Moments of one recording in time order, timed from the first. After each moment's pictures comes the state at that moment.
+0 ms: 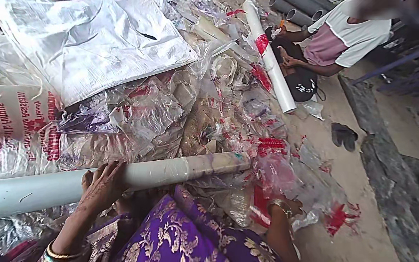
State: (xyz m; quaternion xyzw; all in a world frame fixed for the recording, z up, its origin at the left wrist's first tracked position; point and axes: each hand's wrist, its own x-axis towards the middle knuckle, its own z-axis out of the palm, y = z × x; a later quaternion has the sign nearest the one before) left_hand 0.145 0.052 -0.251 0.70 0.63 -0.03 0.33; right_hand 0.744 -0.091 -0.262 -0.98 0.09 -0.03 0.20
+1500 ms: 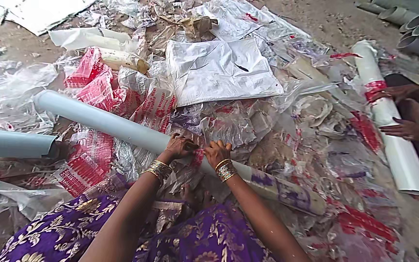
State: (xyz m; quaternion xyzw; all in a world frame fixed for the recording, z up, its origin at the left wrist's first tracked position) left_hand 0.077 0.130 -0.252 0.73 0.58 0.04 0.36; right_hand 0.287 0.141 -0.212 -0.47 -0.87 0.15 -0.01
